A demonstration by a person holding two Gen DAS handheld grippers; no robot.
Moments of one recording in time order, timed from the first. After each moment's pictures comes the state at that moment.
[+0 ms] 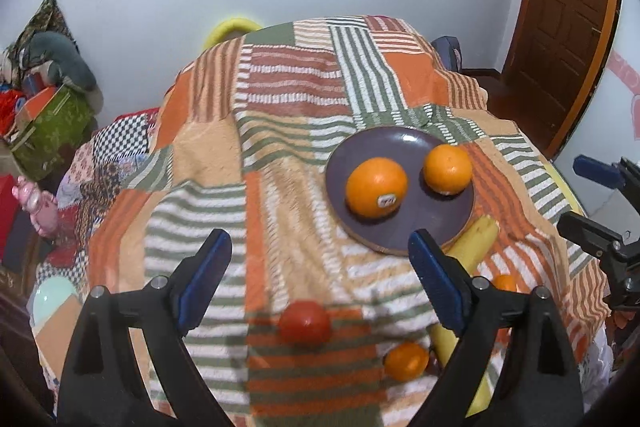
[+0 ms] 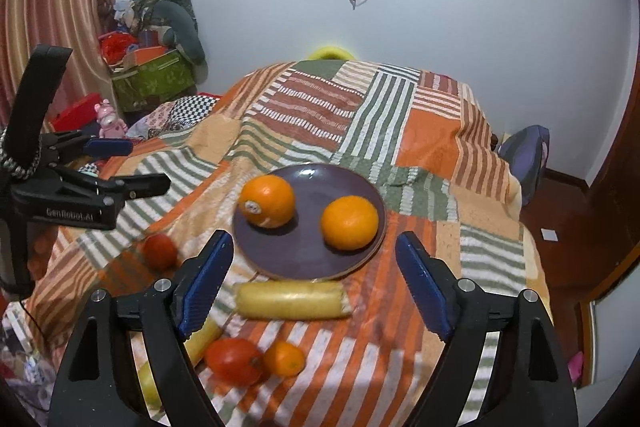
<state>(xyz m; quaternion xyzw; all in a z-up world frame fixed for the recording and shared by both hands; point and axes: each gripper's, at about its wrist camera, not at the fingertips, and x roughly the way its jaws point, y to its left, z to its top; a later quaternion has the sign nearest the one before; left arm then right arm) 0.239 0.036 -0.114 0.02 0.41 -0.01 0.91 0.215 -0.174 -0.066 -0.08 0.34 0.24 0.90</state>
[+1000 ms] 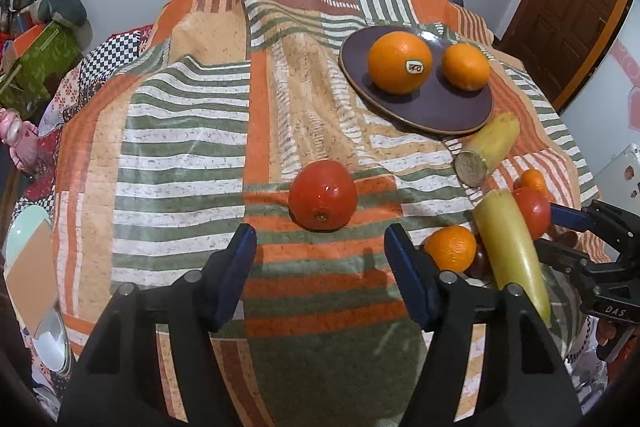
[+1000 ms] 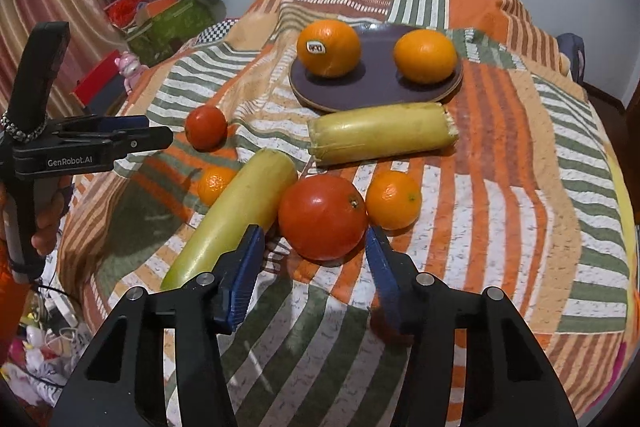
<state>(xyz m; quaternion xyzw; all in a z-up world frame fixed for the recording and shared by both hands) 0.195 0.063 -0.195 -0.02 0.50 -0.03 0.86 0.169 -0.155 -0.157 -0.03 0.48 0.27 0.83</state>
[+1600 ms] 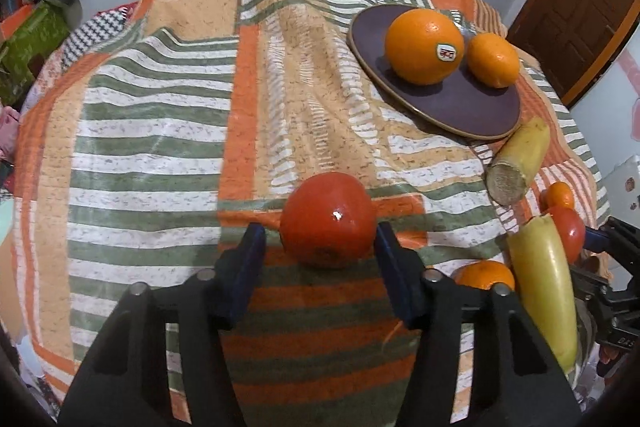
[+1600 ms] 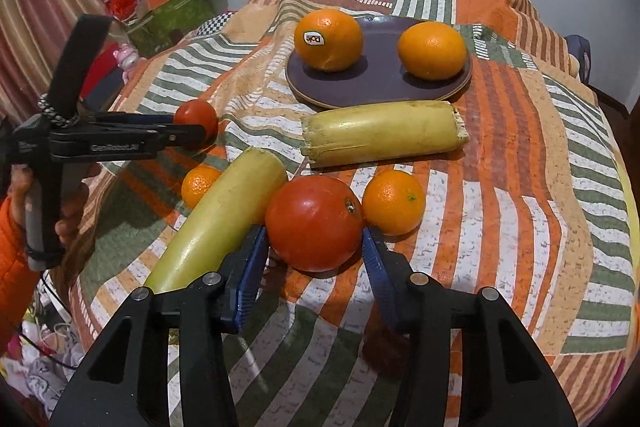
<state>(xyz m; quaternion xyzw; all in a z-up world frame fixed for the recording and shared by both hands) 0.233 0.069 -0.231 -0.05 0.52 -0.05 0.85 0.178 -0.151 -0.163 -0.04 0.48 0.28 0.83</state>
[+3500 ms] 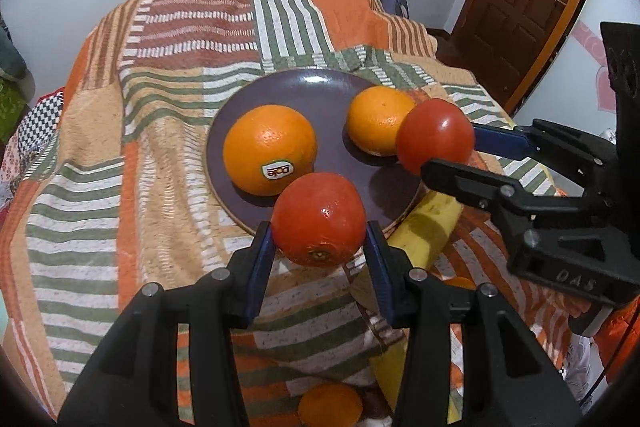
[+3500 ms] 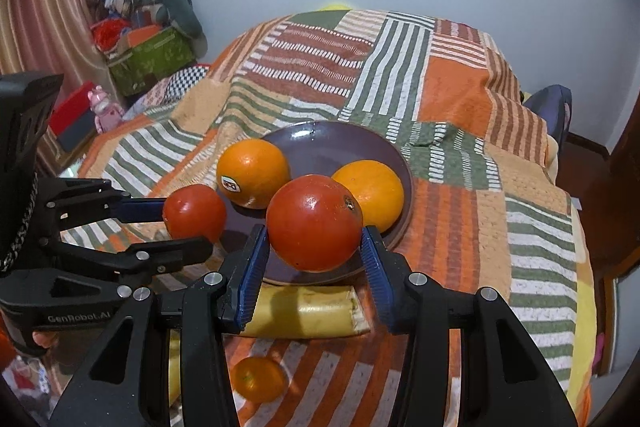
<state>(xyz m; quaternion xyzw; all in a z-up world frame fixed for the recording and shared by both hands) 0.292 -0.033 -0.191 0.00 0.48 -0.13 0.87 0.269 -0.153 -0.123 -0.07 0.41 0.26 0.87</state>
